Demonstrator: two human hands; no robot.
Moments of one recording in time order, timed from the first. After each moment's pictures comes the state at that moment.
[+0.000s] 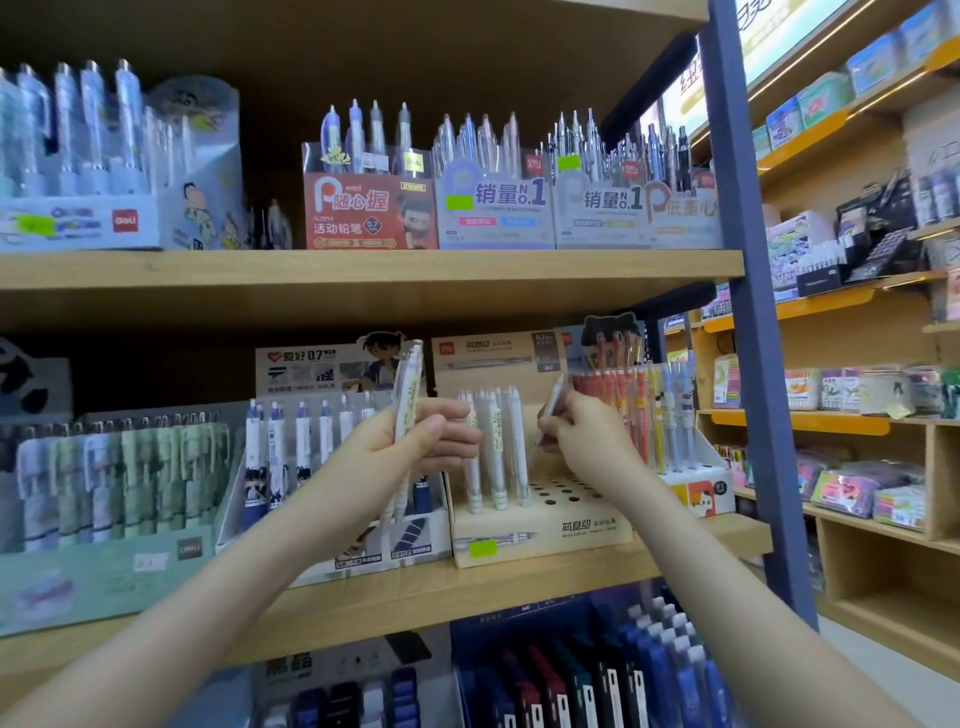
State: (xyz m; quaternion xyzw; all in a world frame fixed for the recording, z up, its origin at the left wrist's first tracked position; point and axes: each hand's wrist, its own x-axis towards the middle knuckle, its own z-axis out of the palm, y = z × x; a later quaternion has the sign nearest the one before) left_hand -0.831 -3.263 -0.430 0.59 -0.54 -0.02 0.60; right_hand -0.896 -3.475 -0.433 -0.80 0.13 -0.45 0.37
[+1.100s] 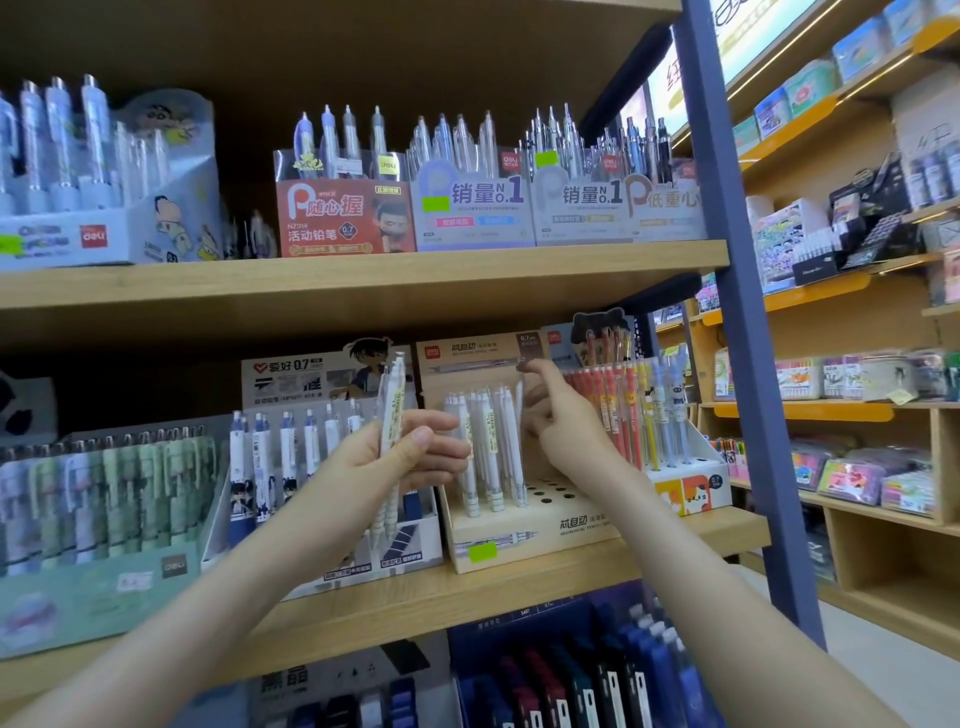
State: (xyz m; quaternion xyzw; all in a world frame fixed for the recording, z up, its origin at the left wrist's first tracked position) left_hand -0.826 -3.266 -0.436 0.58 -0.54 -0.05 0.61; right_hand -0.877 -3.489 -0.434 -0.81 0.05 -0.48 0.32
